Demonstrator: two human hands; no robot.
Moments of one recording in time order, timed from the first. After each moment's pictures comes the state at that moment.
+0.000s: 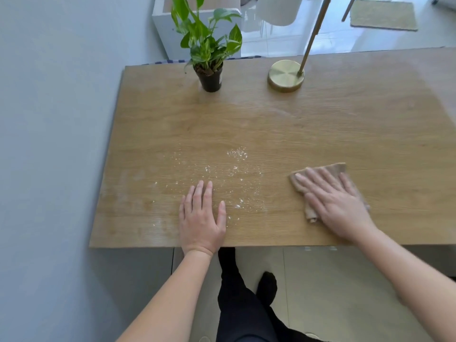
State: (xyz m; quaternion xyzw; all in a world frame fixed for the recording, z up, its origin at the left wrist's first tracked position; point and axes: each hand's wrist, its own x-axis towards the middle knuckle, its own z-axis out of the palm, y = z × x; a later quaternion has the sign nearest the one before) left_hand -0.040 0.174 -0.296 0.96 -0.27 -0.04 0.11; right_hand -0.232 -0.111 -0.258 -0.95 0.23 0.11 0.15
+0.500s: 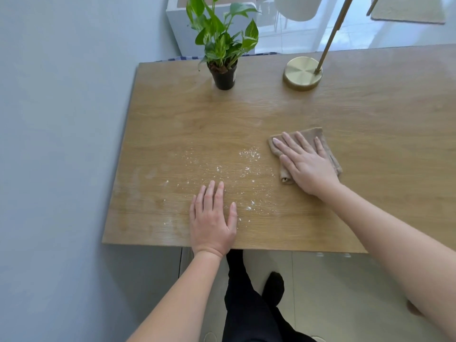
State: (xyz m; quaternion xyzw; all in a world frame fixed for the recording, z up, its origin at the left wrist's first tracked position) left_hand -0.039 0.176 -0.298 0.96 -0.28 -0.04 0.10; right_hand -0.099 -0.117 -0.260 -0.95 0.21 0.10 0.18
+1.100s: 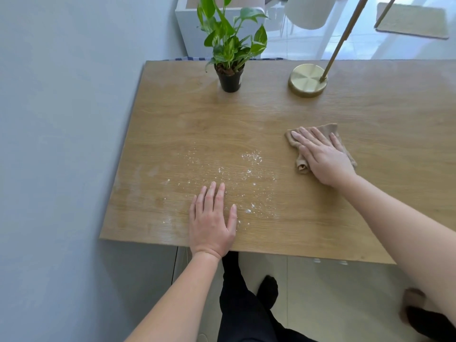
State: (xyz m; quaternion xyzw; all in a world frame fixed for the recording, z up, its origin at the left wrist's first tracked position) left_hand -0.038 0.174 -0.298 0.96 -0.27 -0.05 0.10; right_hand -0.094 -0.166 -0.255 -0.95 0.23 0.09 0.18
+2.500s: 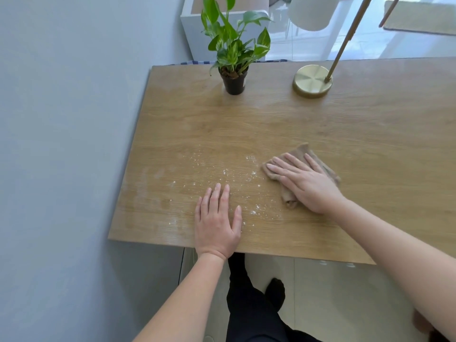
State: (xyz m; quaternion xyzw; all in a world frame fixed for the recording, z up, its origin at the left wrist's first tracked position) left_hand -0.039 0.173 -0.297 0.96 -0.27 -0.04 0.10; right_hand -0.108 -0.105 -0.262 -0.97 0.09 0.11 0.21
